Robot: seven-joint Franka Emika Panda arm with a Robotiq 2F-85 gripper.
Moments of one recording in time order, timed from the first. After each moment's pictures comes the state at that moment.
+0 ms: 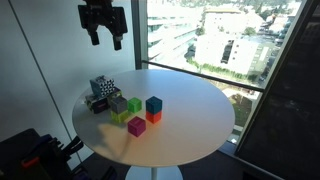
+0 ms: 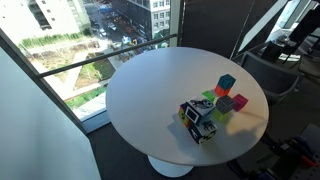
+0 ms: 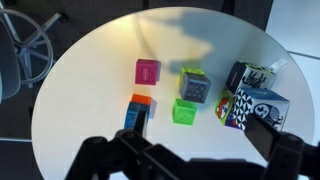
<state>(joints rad) -0.03 -0.50 -0.12 -2.45 -0.03 1.97 -0.20</state>
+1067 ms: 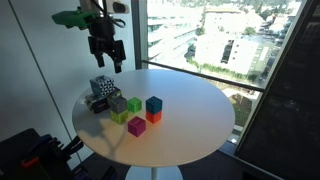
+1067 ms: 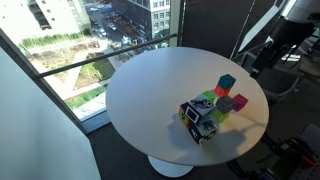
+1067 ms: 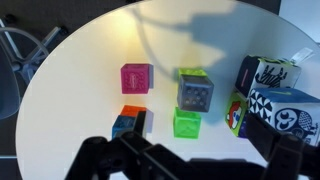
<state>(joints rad) -0.03 -0.35 -0.03 -2.54 -0.03 2.19 -0.02</state>
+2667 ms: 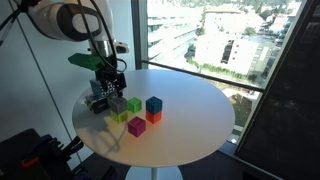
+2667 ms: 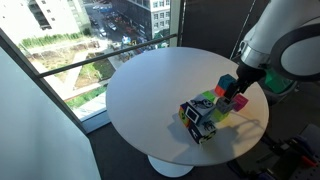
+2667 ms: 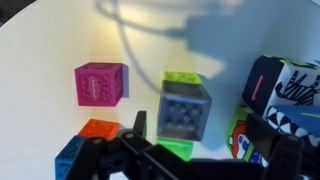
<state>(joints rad) 0.00 -0.05 0.03 -2.59 -0.03 2.53 0.05</state>
